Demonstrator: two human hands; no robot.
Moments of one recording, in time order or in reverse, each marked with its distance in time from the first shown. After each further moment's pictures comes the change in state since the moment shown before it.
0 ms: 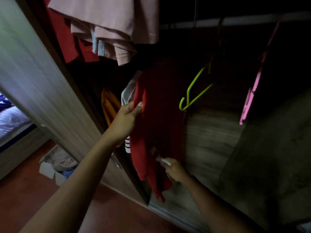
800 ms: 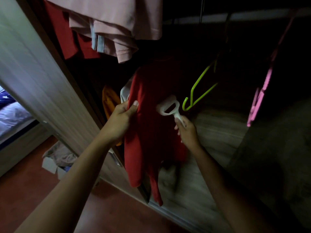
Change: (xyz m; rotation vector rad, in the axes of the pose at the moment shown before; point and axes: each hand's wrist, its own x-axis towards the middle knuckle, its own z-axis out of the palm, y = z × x) left_hand 0.001 -0.005 -0.007 -0.115 0.013 -0.014; right_hand 0.040 -0.096 -0.085 0.167 0.407 -0.352
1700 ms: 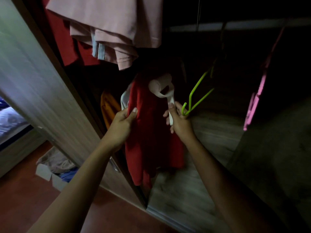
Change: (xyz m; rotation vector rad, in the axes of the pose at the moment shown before) left_hand 0.007 -0.013 0.002 -0.011 0.040 0.028; right_hand 0.006 -0.095 0.010 0.263 -0.018 -0.080
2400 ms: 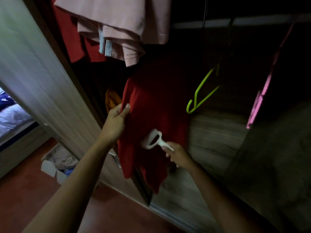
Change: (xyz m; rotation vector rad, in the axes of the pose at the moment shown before) left_hand 0.004 -0.009 -0.026 0.005 0.117 -0.032; right_hand -0.067 0.115 -0.008 -0.397 -0.350 0.368
